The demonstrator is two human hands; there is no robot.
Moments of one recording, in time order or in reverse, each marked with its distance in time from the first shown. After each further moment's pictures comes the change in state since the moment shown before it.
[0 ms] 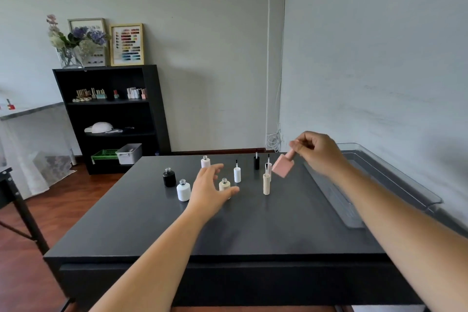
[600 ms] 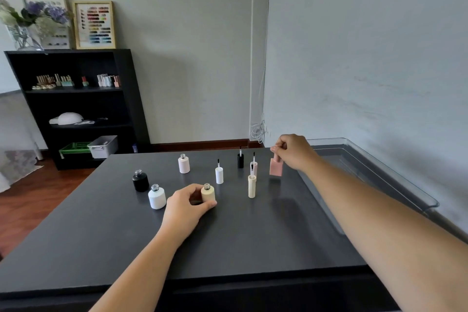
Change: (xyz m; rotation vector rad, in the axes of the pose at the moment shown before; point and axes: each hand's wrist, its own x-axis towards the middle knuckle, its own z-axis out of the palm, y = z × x) left_hand 0.013 -0.046 0.018 -0.127 -0.064 -0.137; right_hand 0.059 0.056 0.038 -0.255 -0.155 0.152
